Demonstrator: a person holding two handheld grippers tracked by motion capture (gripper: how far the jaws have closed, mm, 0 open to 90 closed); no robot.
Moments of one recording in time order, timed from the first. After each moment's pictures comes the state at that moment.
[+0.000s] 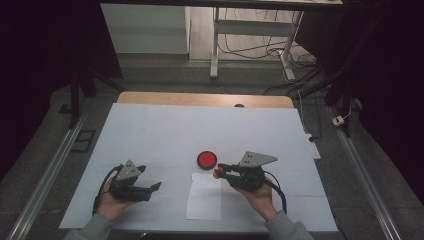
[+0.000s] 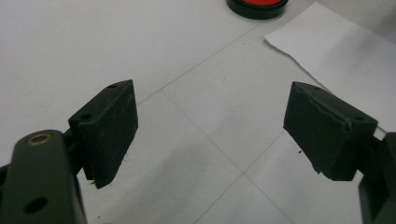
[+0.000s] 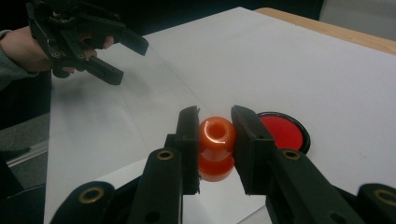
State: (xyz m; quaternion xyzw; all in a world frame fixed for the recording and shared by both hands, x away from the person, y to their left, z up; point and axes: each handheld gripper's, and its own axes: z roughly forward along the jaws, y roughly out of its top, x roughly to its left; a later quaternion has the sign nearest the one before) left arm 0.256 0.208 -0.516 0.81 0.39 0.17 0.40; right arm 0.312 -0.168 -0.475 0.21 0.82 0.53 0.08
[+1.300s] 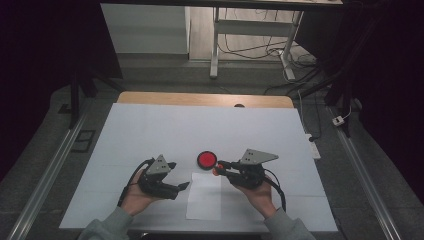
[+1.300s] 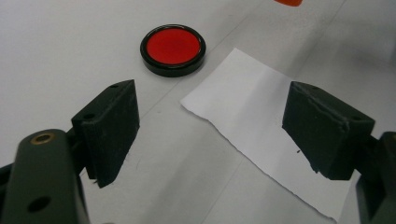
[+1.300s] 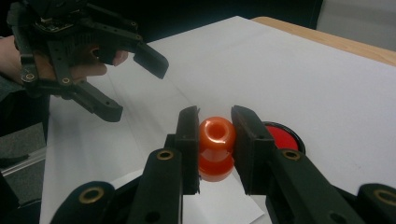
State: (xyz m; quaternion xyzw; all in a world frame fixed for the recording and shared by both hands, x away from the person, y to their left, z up) left arm 0.274 0.137 -0.491 0.84 0.31 0.13 0.42; right arm 0.317 -0.168 -0.472 0.21 0.81 0.54 0.09
